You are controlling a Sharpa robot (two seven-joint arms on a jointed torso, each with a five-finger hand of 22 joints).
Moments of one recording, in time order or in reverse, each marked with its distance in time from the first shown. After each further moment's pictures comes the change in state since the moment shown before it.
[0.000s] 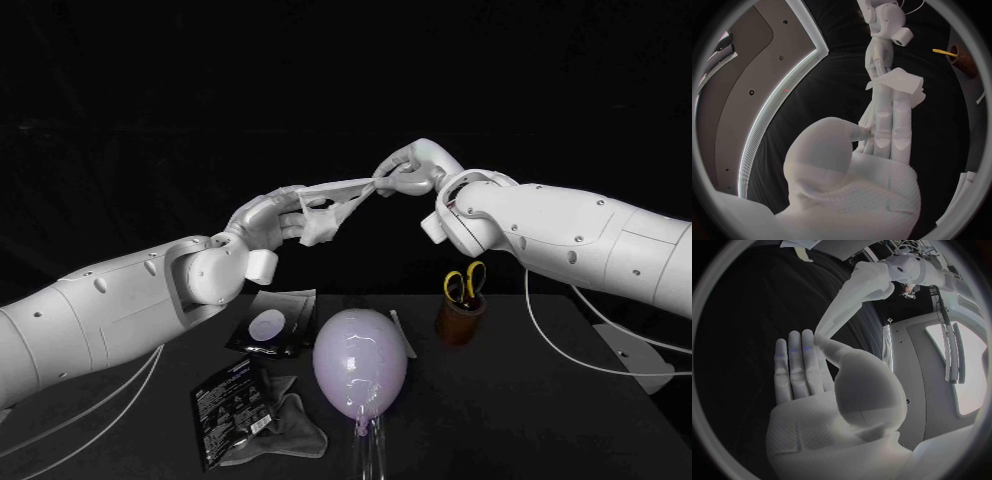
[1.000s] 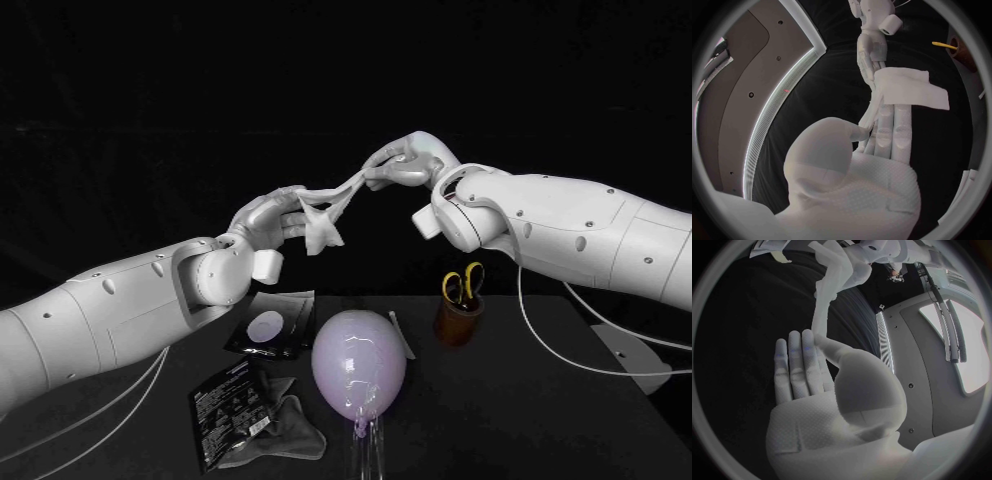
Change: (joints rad) left arm 0.000 0.026 -0.002 -0.012 0.003 -0.066 0.023; left_hand 0.004 0.004 0.016 0.009 -0.004 -0.036 0.000 0.007 0.047 -0.060 0.025 -0.033 0.008 -0.064 0.028 -0.108 -0.112 0.003 -0.070 0.034 -0.079 -0.044; right arm 0.024 -0.022 0.008 0.063 0.183 0.038 0.033; right_hand -0.002 -0.002 0.001 0.001 -0.002 0.001 0.002 0.000 -0.005 0.000 -0.003 0.000 -0.001 0.000 0.000 0.004 0.000 0.002 0.000 0.000 0.000 -0.002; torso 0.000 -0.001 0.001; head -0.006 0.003
